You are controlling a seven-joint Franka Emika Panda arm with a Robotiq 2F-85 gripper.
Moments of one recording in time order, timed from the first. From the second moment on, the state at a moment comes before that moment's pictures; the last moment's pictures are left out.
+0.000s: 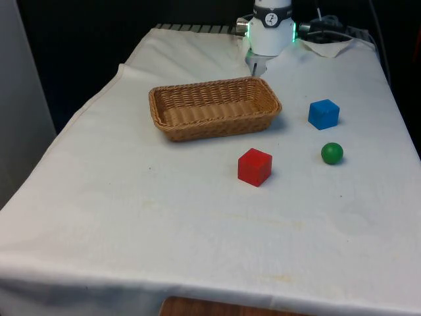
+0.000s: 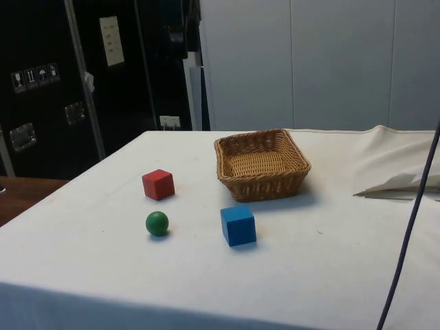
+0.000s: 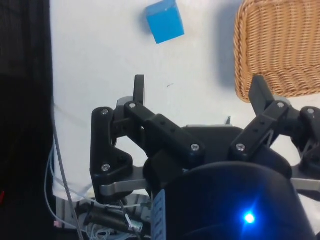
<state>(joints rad) 0.25 -0.16 0.01 -2.17 0.00 2.07 0.07</state>
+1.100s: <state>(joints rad) 0.25 -0.22 0.05 -2.41 0.04 2.32 -0.04</state>
